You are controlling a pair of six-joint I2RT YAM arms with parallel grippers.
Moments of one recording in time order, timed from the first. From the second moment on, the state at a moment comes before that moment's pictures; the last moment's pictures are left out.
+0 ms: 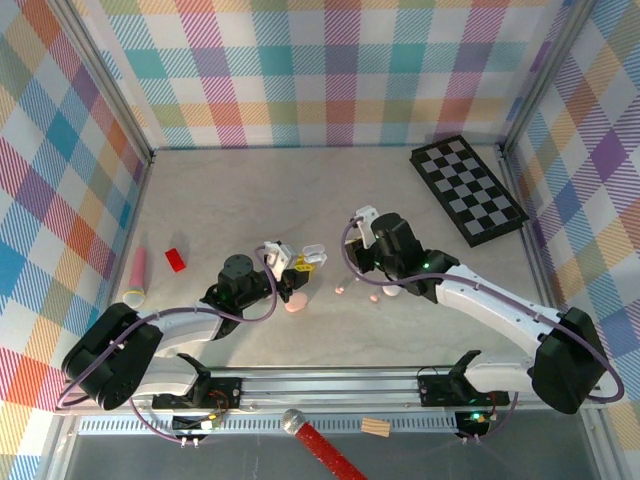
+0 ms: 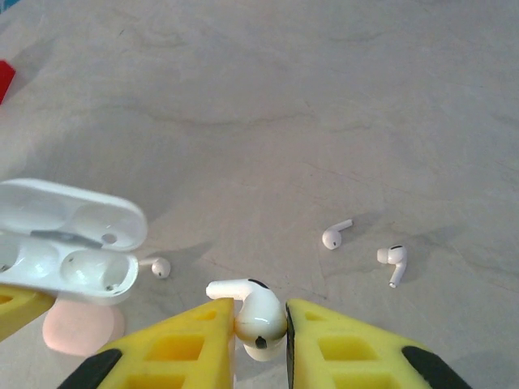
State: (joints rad) left arm -0.59 1.30 0.32 0.79 0.40 0.00; right arm 0.75 1.24 0.87 -0.25 0.06 0.14
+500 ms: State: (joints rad) left arm -0.59 1.31 0.36 0.78 0.46 0.03; right arm 0.84 1.30 0.96 -0.24 0.00 0.05
